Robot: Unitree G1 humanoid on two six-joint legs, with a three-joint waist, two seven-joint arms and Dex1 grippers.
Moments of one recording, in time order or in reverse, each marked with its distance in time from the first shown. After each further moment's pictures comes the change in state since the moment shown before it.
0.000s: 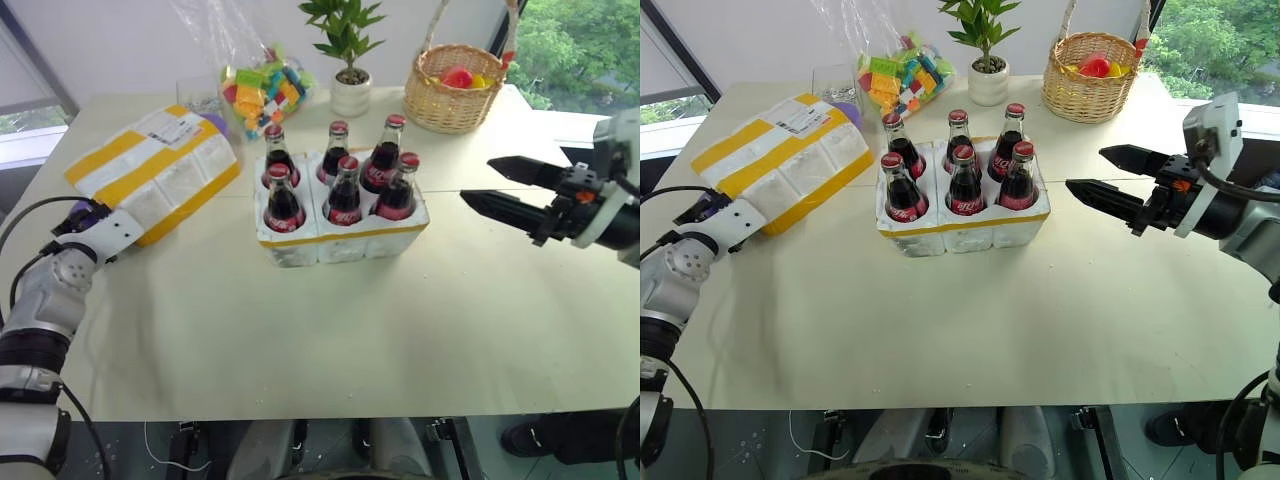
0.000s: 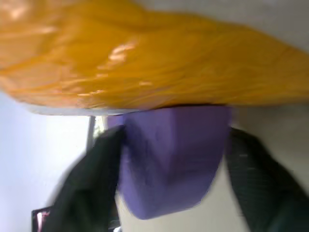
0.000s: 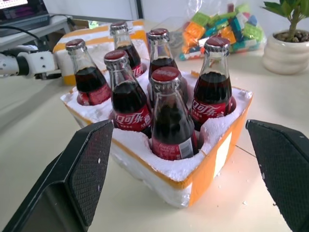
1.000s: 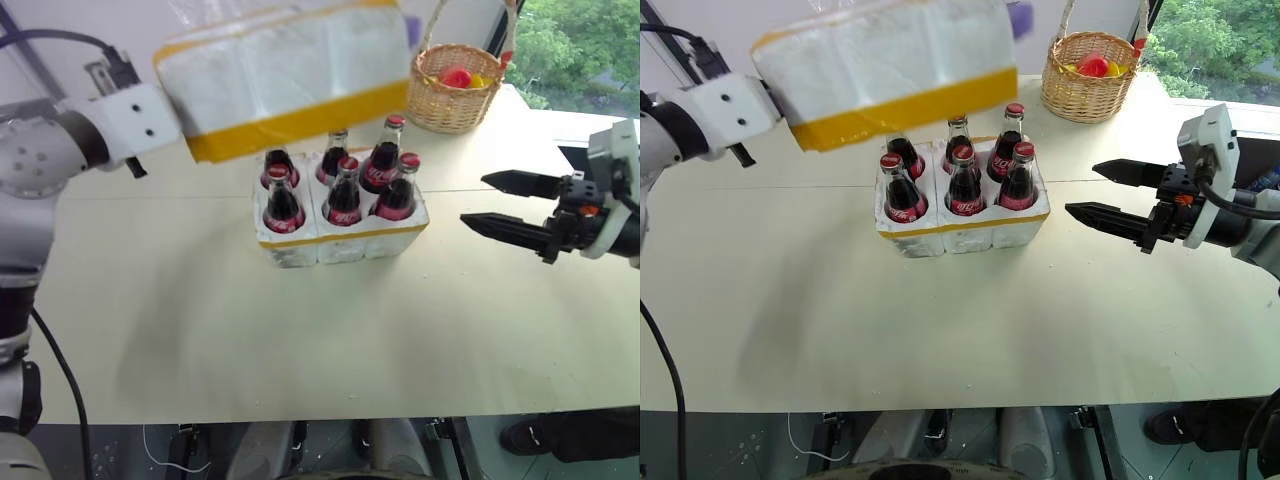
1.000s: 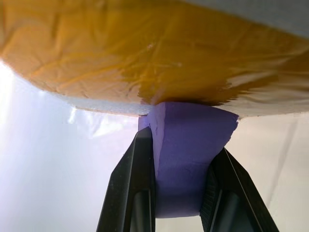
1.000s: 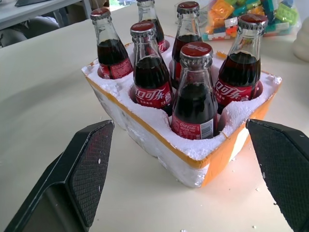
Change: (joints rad) left arm -0.211 0.136 0.088 -0.857 -0.250 0.223 -0.609; right arm 0.036 -0.054 0.055 0.024 -0.043 -0.065 0.132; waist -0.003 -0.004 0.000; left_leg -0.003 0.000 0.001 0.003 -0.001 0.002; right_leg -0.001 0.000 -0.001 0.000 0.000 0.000
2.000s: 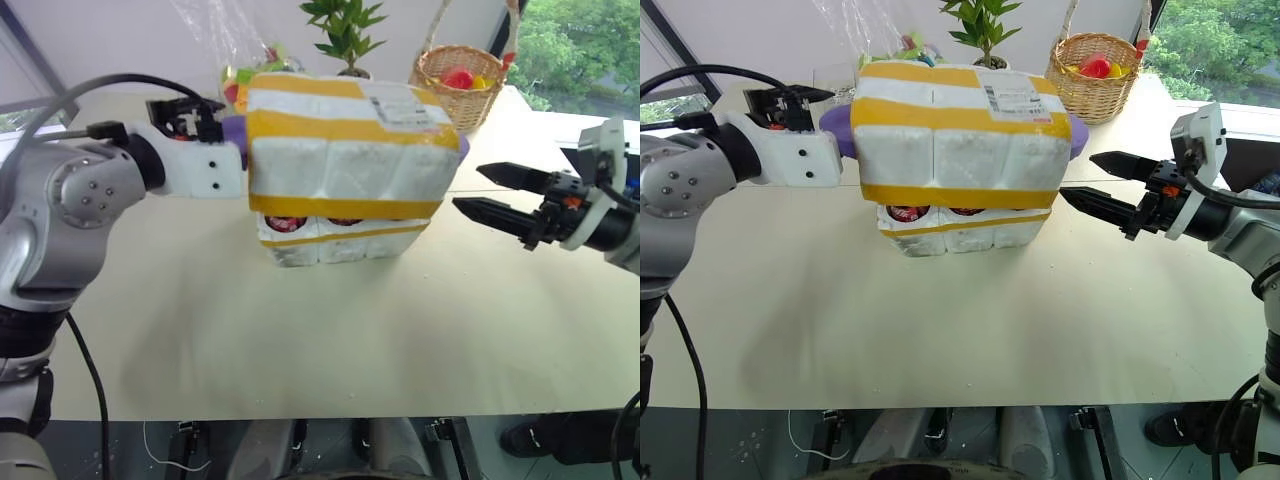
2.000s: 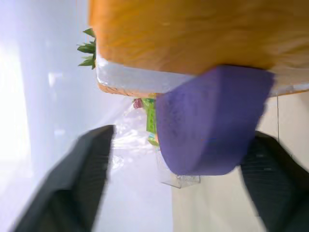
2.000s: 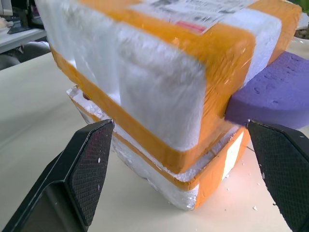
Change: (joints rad) left arm 0.010 -0.031 -0.130 -0.121 0.244 -0.099 -0.029; right arm -0.040 0.101 0.021 0.037 -0.010 -0.024 -0.090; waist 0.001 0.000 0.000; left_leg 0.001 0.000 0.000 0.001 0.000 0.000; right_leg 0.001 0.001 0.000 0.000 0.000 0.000
